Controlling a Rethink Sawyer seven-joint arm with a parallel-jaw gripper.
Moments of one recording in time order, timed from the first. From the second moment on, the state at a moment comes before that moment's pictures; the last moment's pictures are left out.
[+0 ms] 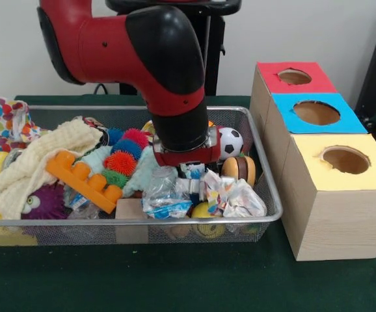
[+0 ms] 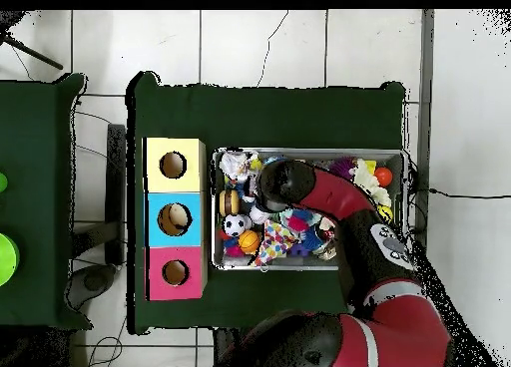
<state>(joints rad) -0.45 -0.36 0.21 1.48 -0.03 0.66 1.48</state>
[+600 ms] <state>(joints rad) -0.45 -0.33 0.21 1.40 -0.06 0.78 1.48</state>
